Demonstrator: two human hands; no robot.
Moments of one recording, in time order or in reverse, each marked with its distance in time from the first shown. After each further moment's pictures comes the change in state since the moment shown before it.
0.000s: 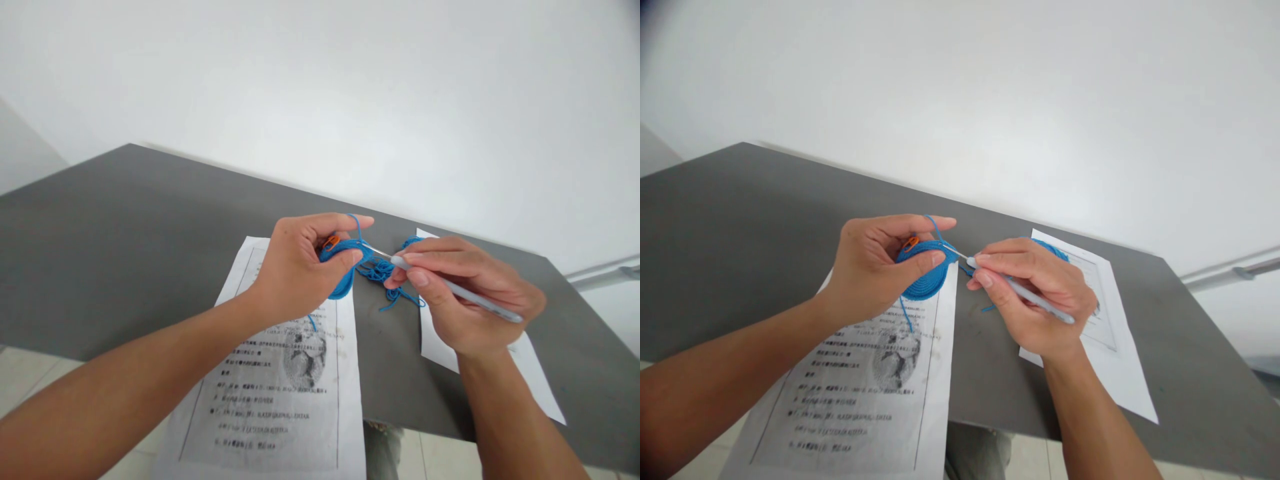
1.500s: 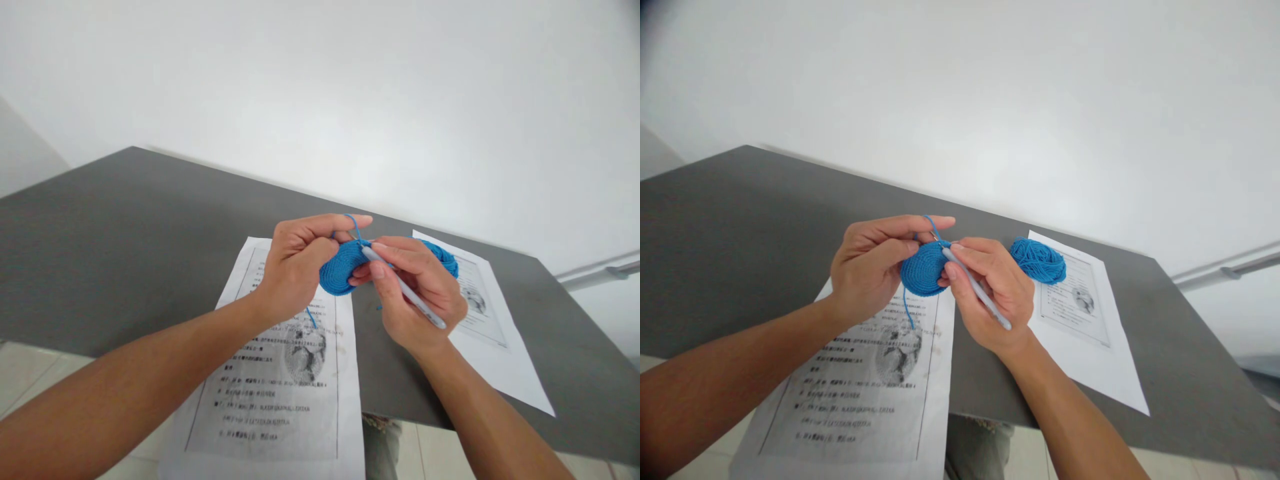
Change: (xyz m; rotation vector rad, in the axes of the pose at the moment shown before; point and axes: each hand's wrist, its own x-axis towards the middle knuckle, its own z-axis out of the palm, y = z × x) left_hand -0.002 -0.006 0.006 -0.504 0.054 0.039; right_hand -0.014 -0.002 0.041 0.083 0.079 -0.029
